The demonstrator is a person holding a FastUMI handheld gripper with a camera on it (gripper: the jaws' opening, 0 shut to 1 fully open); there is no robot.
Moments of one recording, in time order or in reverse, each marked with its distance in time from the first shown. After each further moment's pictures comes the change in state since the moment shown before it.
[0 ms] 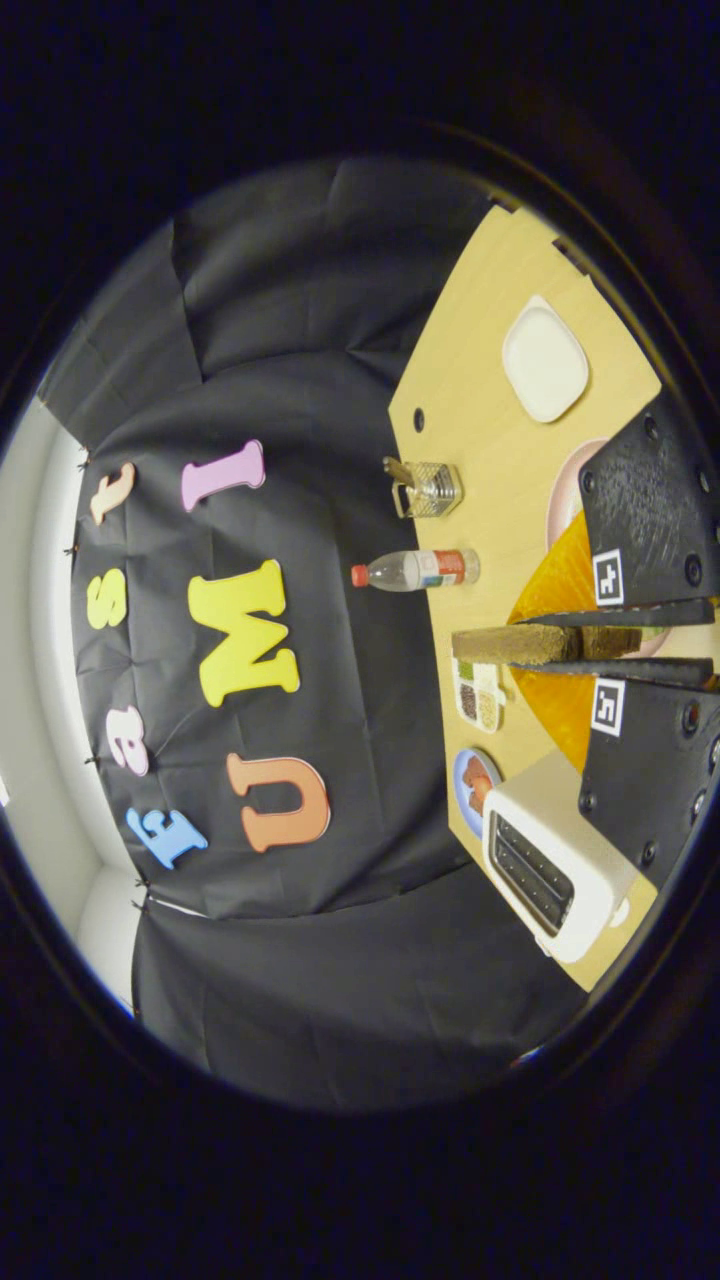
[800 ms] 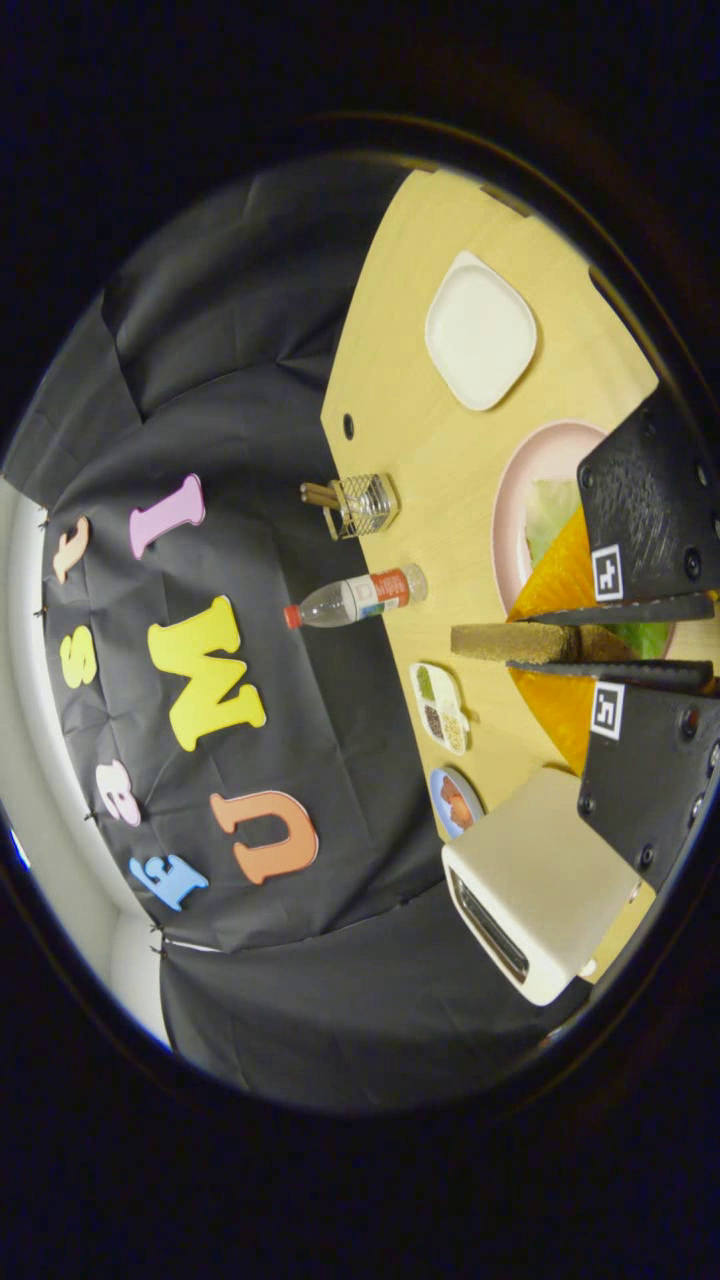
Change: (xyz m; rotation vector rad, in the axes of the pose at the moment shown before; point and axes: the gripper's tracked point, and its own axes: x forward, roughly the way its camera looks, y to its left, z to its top) arm 0.027 -0.048 -0.059 0.107 0.049 0.001
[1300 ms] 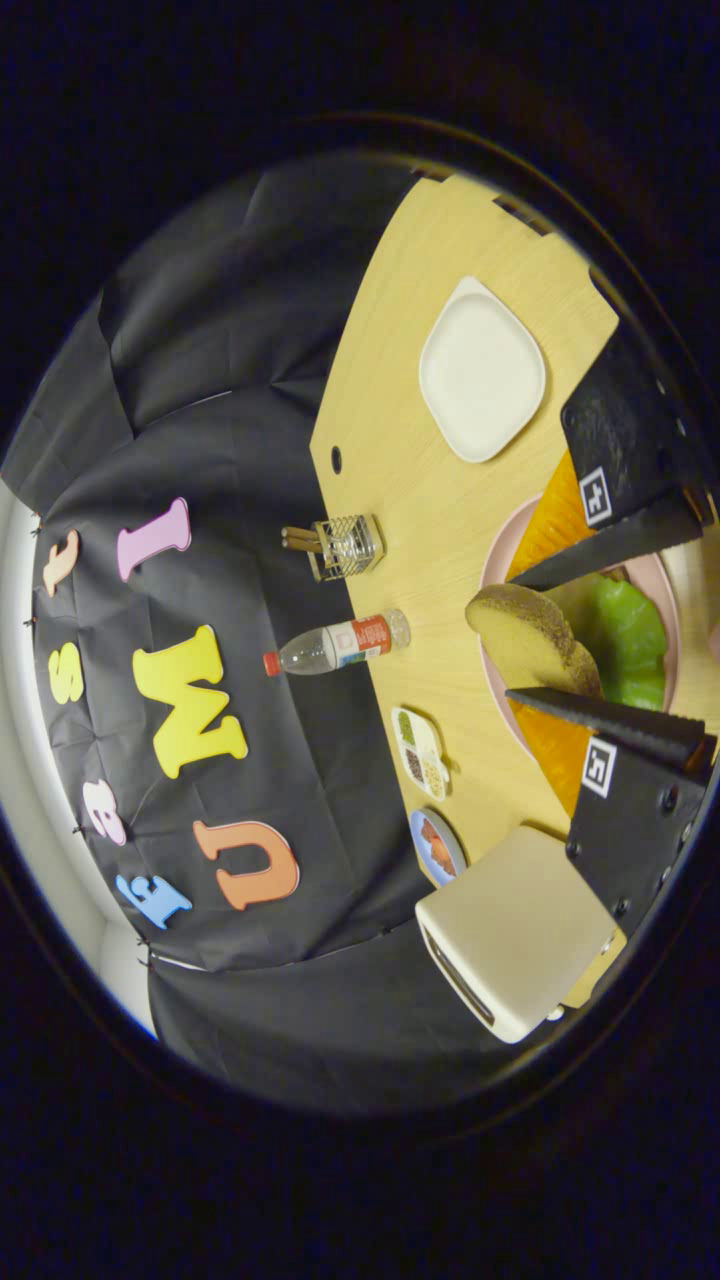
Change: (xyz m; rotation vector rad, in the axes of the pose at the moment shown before) arm 0.004 -0.054 -0.013 -0.006 0.048 -0.062
